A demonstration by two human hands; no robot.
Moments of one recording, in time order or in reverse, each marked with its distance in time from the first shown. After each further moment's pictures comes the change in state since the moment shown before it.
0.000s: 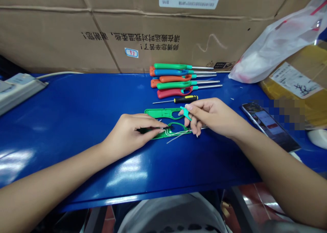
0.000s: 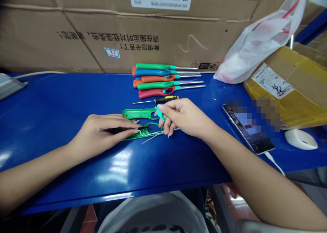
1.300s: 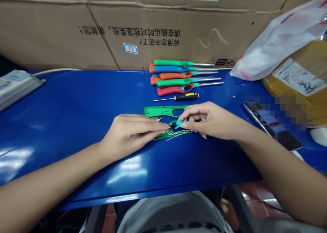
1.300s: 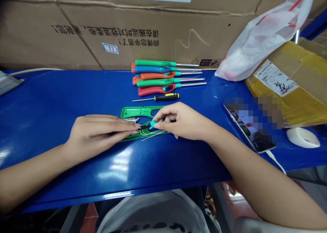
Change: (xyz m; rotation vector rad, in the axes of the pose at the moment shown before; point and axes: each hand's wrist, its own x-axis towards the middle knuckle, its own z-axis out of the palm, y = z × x) left_hand -0.002 0.004 -0.004 0.122 0.050 0.263; right_hand 0.001 0.006 0.002 -0.136 -0.110 -0.006
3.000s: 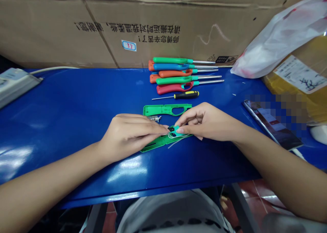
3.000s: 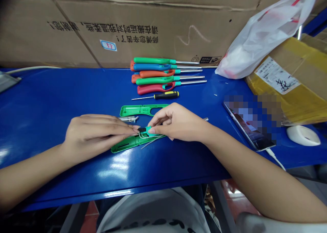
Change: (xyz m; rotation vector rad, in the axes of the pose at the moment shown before) left_hand 0.001 0.003 -0.003 -0.051 -0.045 0.045; right_hand 0.000 -0.001 0.005 -0.018 -0.100 0.001
